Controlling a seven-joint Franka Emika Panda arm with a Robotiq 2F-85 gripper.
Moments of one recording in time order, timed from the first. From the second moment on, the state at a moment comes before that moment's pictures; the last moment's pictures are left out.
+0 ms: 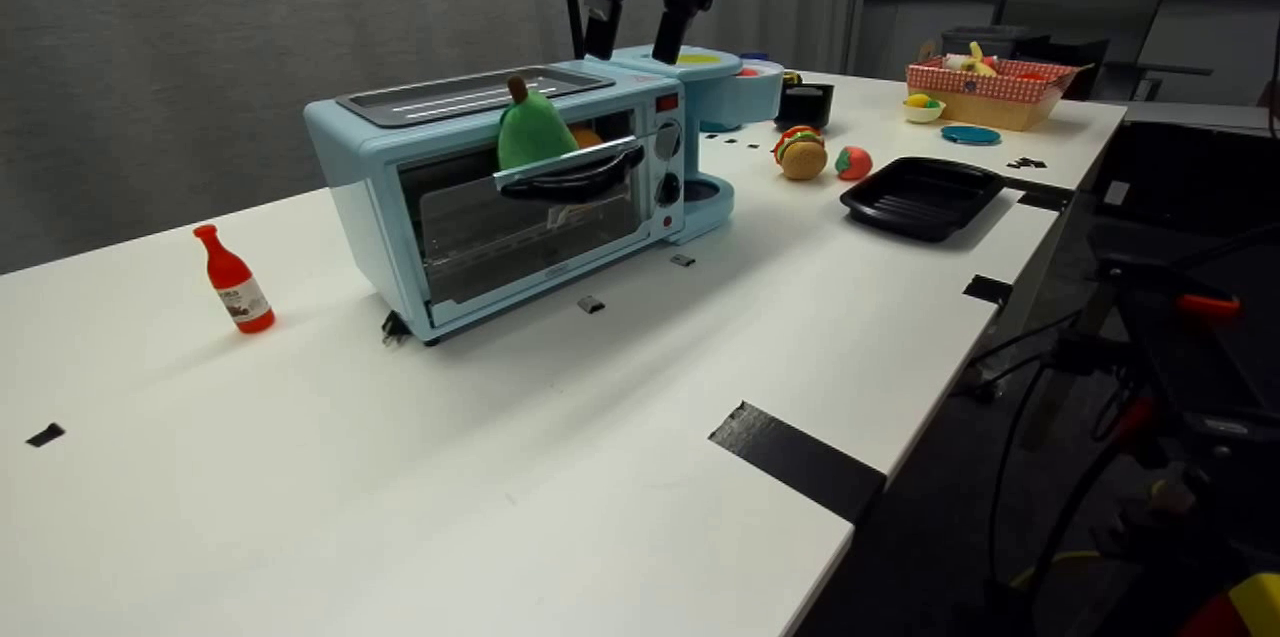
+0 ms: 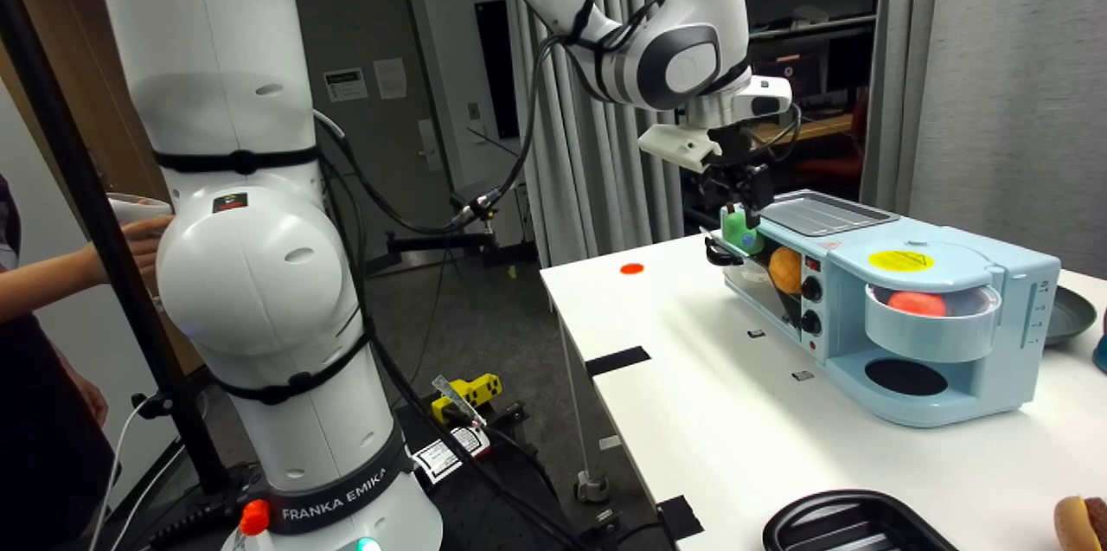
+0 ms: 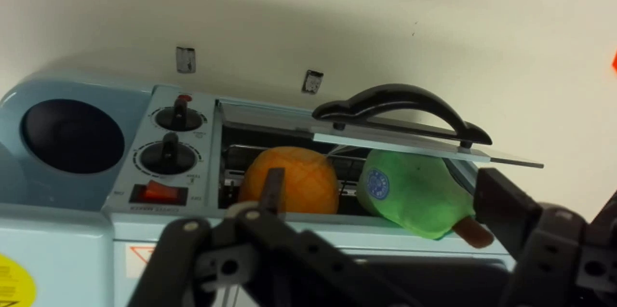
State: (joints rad) arm 0.06 0.13 0.04 -2.21 0.21 2.63 0.06
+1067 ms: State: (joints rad) arm 0.07 0.28 0.00 -2.09 0.02 2.63 0.32
